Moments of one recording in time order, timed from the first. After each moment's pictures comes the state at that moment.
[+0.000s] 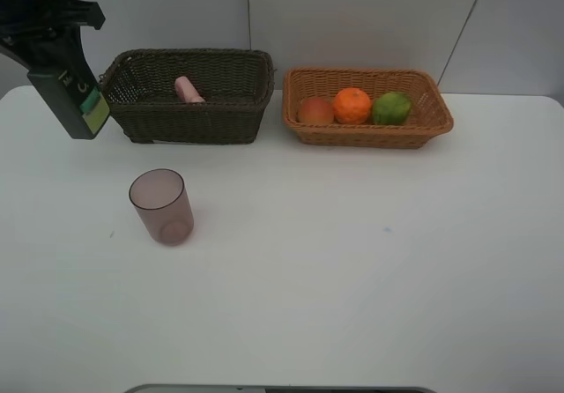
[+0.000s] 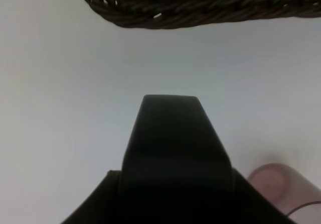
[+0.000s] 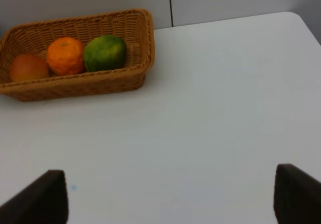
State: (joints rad) left arm -0.10 1.77 -1.51 -0.03 1.10 0.00; right arm 0.00 -0.01 -0.52 -0.09 1.06 0.12
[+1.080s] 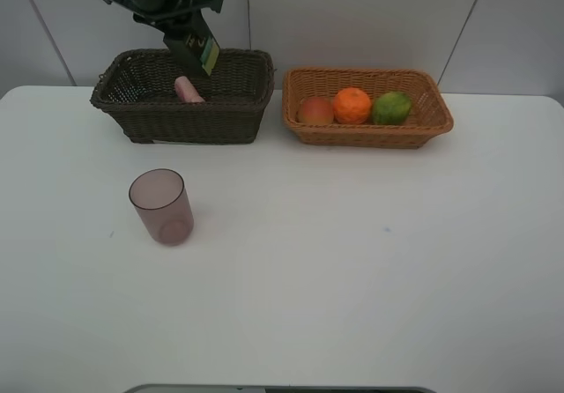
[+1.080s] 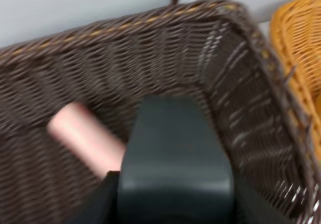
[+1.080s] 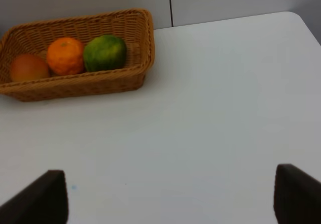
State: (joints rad) left arm -0.33 1.99 -1.64 -0.03 0.55 0.00; right arm 0.00 -0.01 -0.52 -0.09 1.06 0.12
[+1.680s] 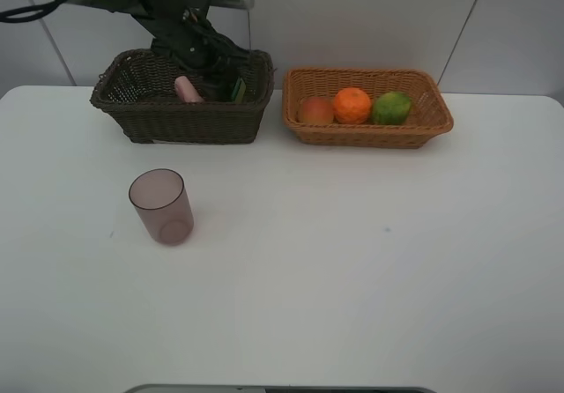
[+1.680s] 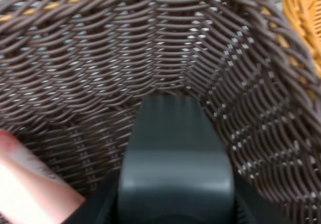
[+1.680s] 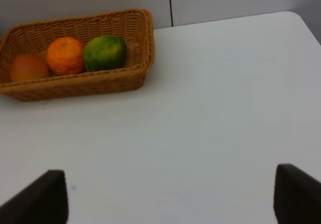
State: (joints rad) left arm -0.38 2.19 -1.64 -0.03 0.34 0.00; right arm 0.00 -0.01 -0.52 -0.09 1.06 0.12
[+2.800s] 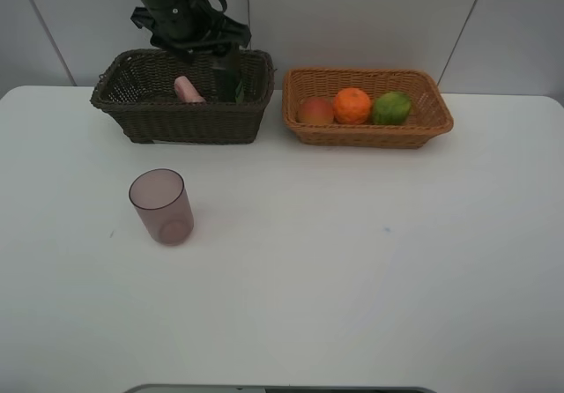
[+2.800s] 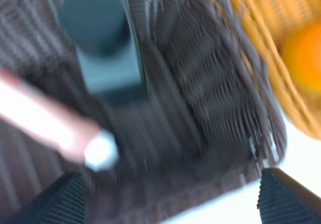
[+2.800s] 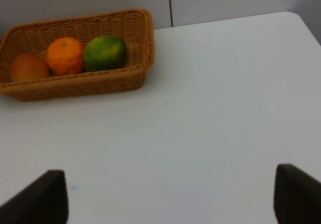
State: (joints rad) left arm -0.42 2.01 -1.65 -0.01 0.71 0.00; right arm 0.00 -0.01 -0.52 -0.09 1.06 0.12
